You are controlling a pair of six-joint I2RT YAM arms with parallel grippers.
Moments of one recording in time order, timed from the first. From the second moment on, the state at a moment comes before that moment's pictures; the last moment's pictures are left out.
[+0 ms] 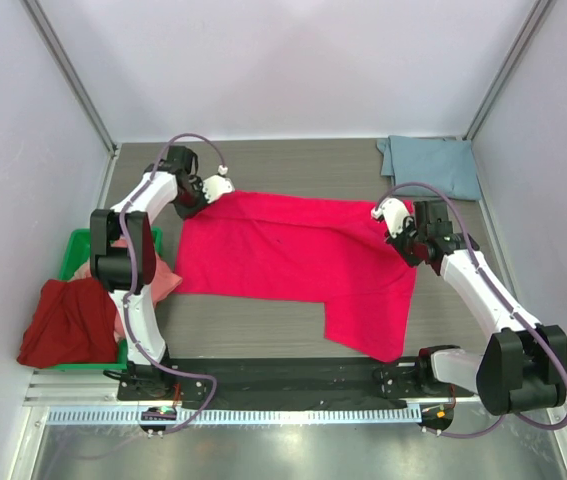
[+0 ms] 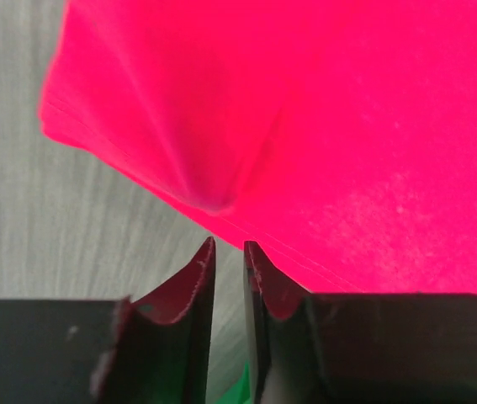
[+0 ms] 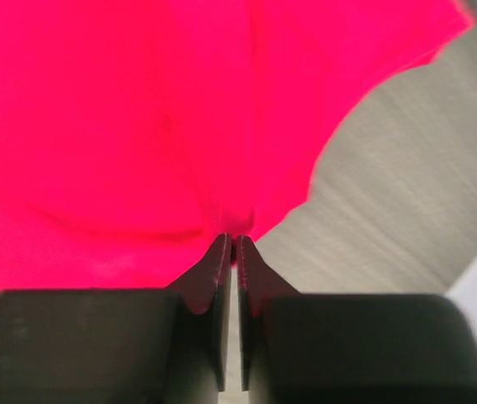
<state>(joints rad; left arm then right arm) -0.09 2.01 1.56 -0.72 0.15 1.06 0.11 1.19 0.81 -0.51 -0.08 -0.63</state>
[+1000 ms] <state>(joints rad) -0.04 2.23 1.95 -1.07 0.26 0.60 0.11 1.97 1.46 -0.67 -0.44 -0.59</state>
